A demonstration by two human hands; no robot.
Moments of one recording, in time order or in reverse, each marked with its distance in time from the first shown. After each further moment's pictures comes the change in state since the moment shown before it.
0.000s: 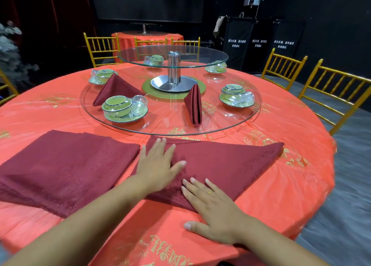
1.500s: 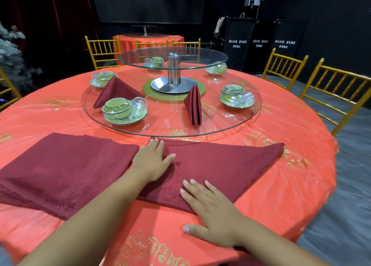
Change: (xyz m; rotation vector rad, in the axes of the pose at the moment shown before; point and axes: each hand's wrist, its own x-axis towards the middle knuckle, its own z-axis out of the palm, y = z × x) left_hand 0.029 -0.022 0.007 0.021 -0.094 -0.089; right_hand 0.000 0.002 0.006 0.129 -0.053 0.000
